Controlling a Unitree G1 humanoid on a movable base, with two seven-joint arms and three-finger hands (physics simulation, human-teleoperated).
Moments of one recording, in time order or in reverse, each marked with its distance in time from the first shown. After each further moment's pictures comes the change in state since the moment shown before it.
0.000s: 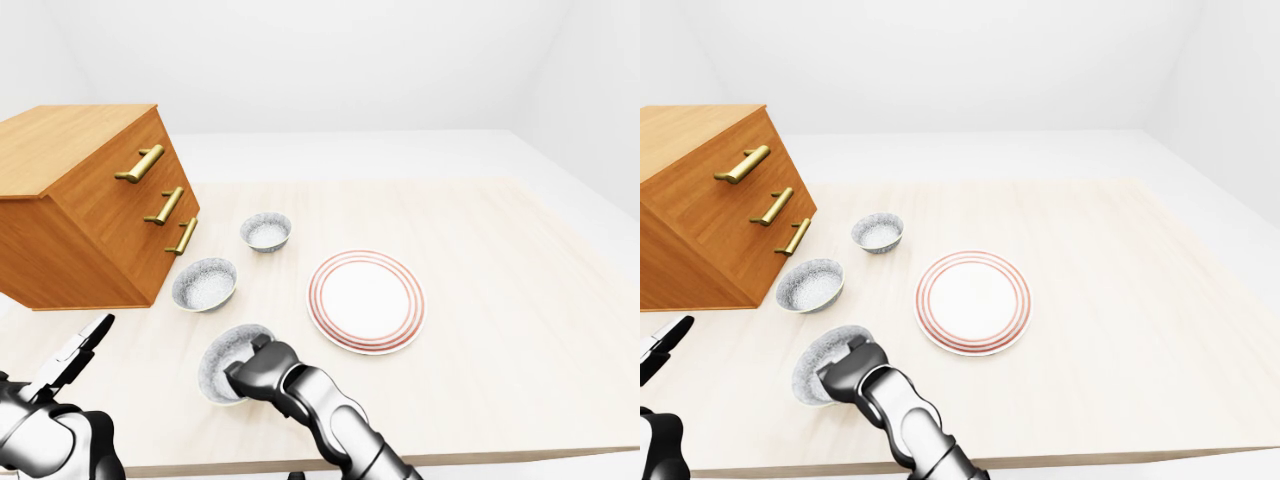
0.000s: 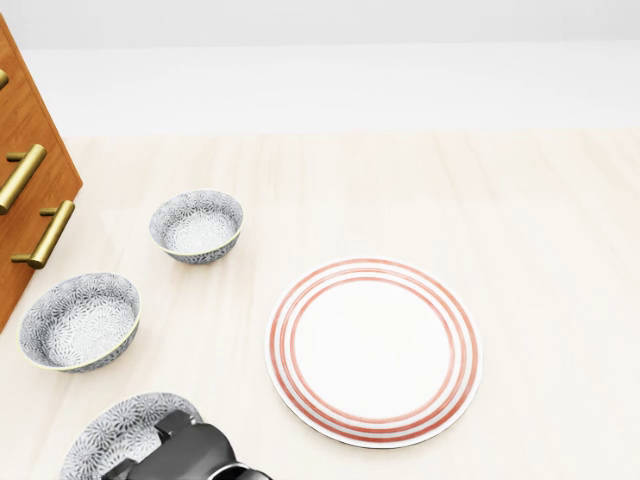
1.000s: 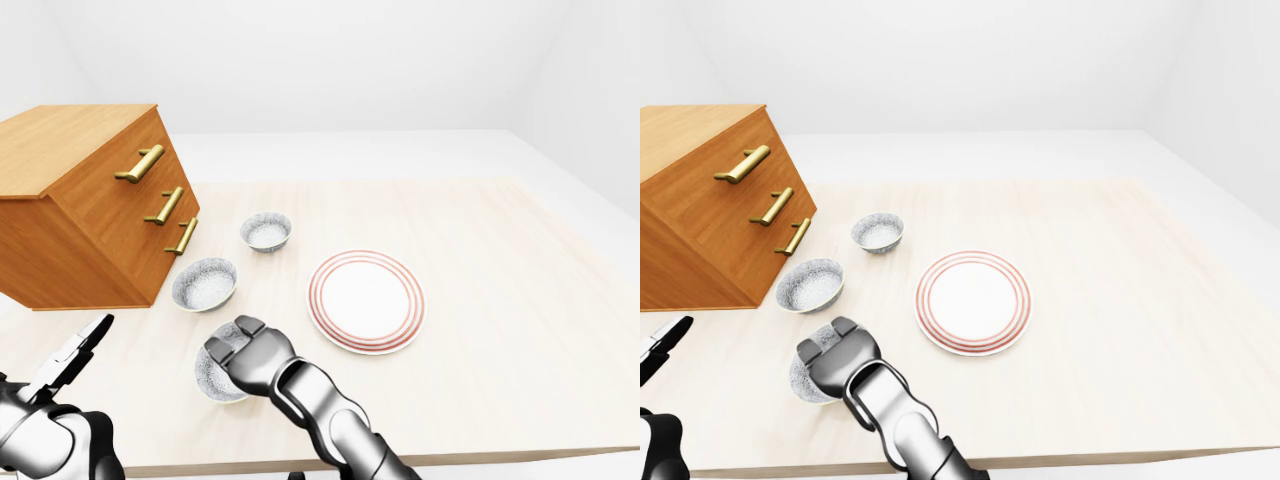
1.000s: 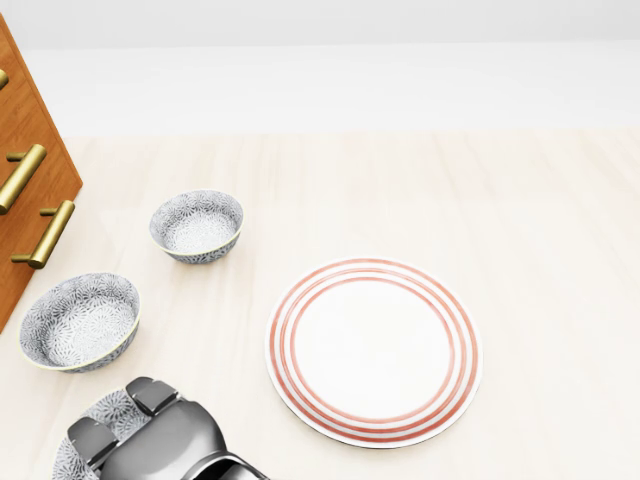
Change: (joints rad) left arm 0.001 -0.001 0.002 -0.005 0.002 0.000 0.000; right arm 0.009 0.007 0.044 -0.170 -0.099 0.000 0.036
